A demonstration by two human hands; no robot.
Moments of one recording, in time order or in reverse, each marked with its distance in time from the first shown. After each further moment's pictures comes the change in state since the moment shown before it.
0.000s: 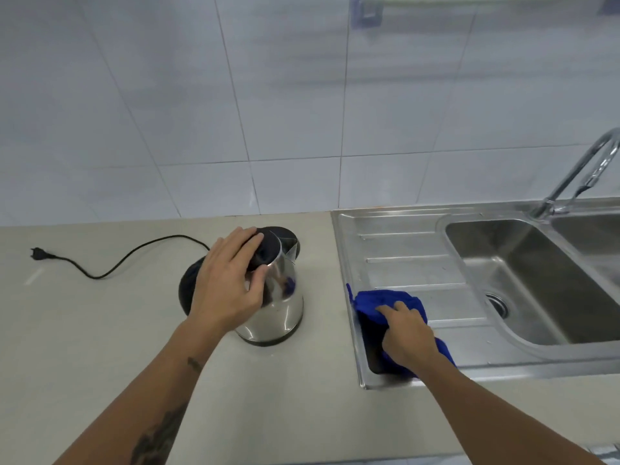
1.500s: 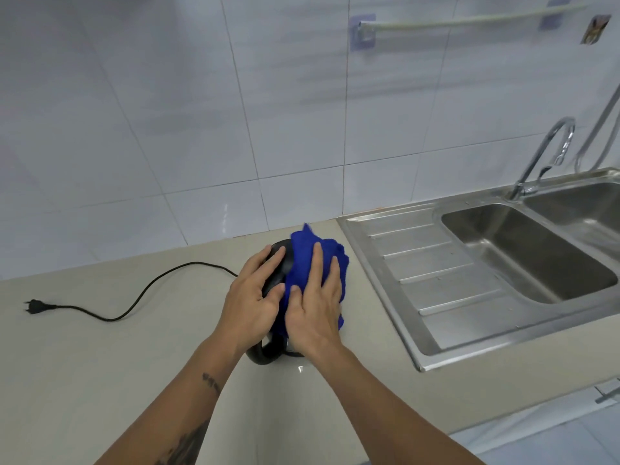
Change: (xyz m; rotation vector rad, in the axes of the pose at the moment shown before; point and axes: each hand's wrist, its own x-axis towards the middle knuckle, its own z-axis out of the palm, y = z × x) left_hand -0.008 -0.068 -0.038 -0.465 -0.254 -0.097; right_hand -0.054 -0.277 0.012 0.724 0.462 -0.062
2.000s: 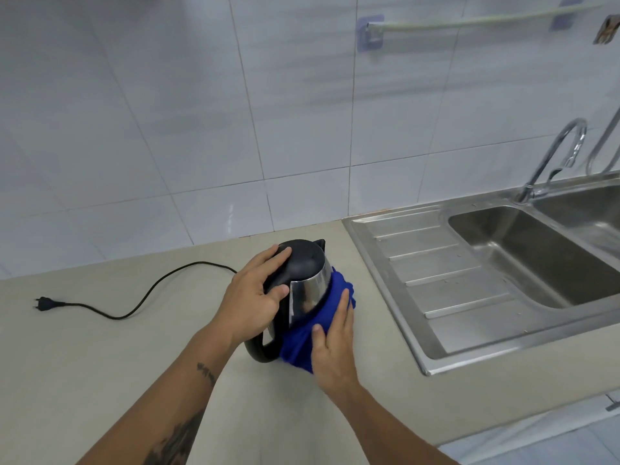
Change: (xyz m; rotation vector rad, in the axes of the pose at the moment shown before) left_hand 0.009 0.001 -0.014 0.012 -0.072 -0.017; right_hand -0.026 0.075 0.020 0.251 -0.016 0.095
